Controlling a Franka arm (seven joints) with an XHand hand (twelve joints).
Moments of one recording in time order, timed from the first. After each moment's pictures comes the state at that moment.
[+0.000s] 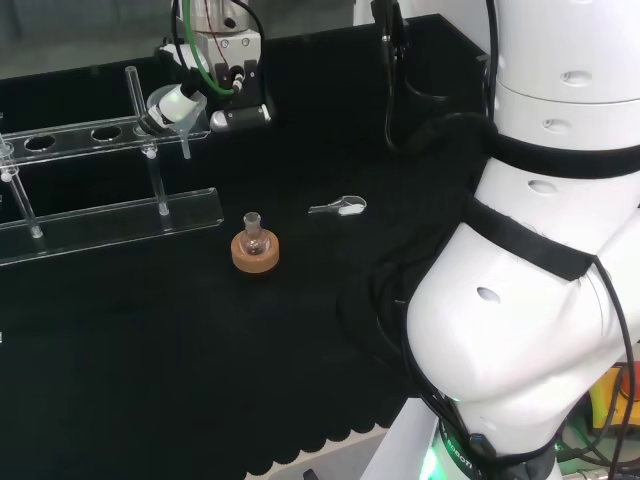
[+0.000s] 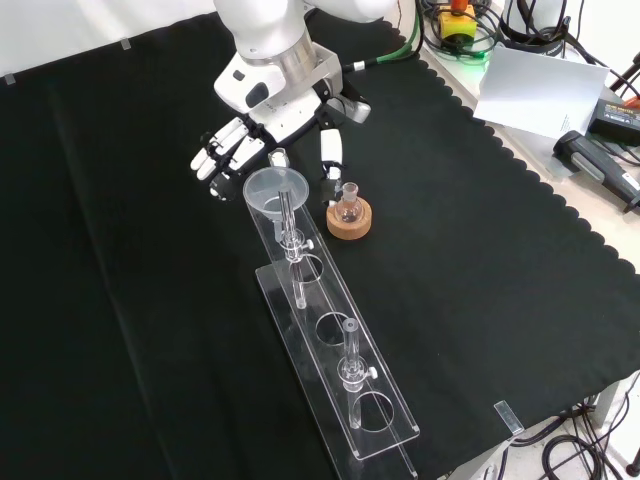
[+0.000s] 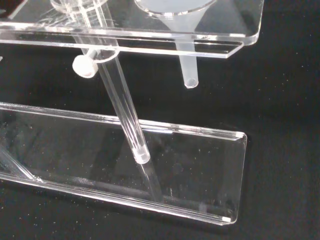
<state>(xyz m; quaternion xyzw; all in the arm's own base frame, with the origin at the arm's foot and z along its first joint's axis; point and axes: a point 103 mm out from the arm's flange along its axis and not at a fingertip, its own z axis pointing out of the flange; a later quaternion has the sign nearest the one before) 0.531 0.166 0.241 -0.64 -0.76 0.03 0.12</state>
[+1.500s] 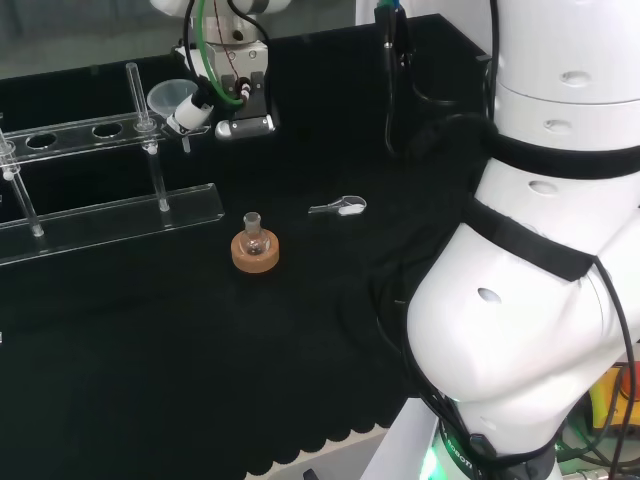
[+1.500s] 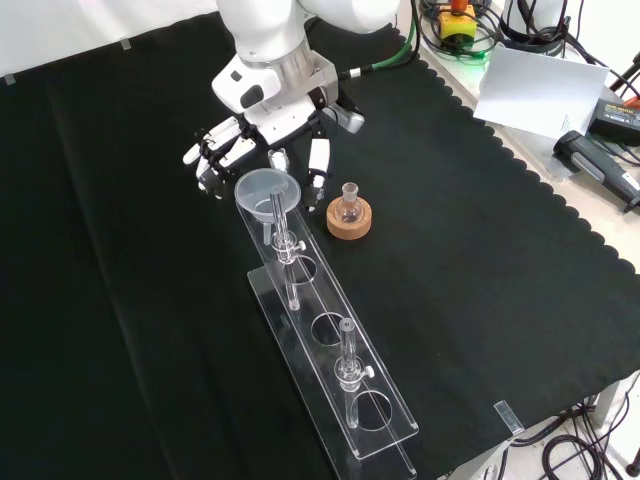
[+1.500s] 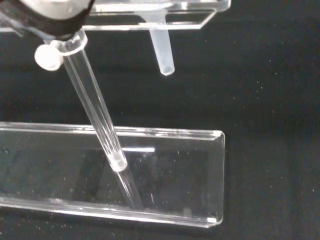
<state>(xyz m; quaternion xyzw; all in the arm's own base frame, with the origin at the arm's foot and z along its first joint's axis) 0.537 0.155 0.225 -0.67 -0.73 0.01 0.10</state>
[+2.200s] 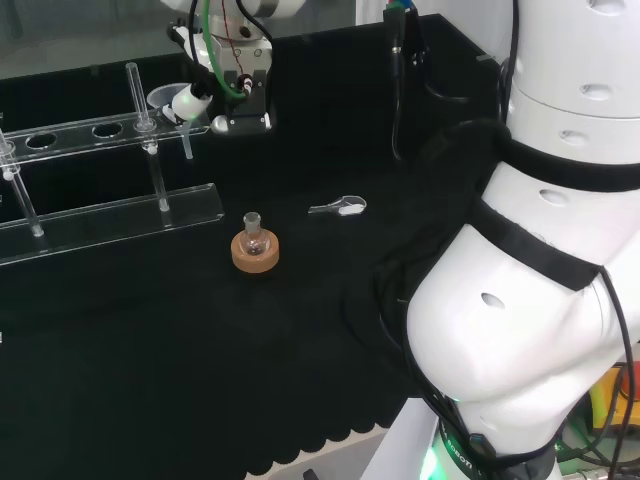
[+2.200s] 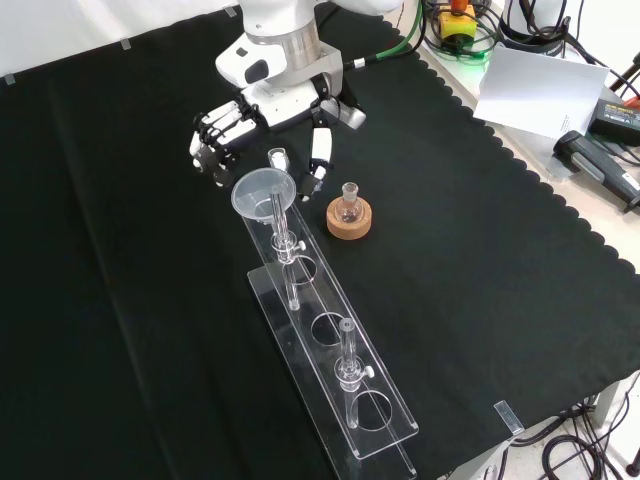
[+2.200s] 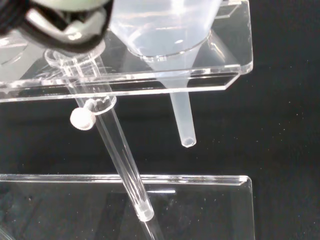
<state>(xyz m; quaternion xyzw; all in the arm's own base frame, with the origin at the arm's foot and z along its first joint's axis) 0.539 0.159 0.241 -0.67 -0.73 -0.07 0.09</state>
